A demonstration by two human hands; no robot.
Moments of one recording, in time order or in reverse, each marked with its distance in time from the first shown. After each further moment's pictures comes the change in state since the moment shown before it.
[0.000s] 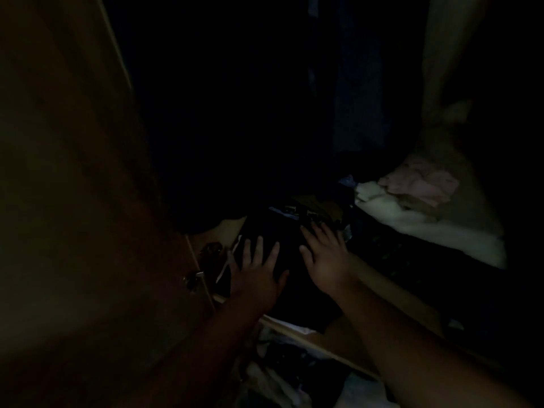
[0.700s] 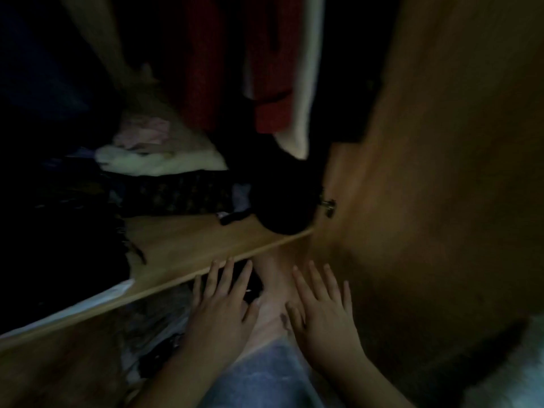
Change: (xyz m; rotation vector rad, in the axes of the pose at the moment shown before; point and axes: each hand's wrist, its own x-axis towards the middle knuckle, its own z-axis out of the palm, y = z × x) left_hand -0.265 0.161 -0.005 -0.198 -0.103 0.888; right_hand -0.464 -0.045 -0.102 -0.177 0.080 0.961
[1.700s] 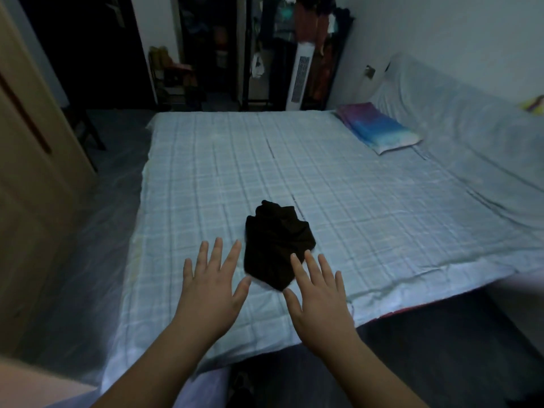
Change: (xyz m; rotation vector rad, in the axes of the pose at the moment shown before) left_hand -0.451 0.563 0.161 -0.041 -0.427 1.260; right_hand -0.742 0.278 -0.037 0.024 0.330 1.331
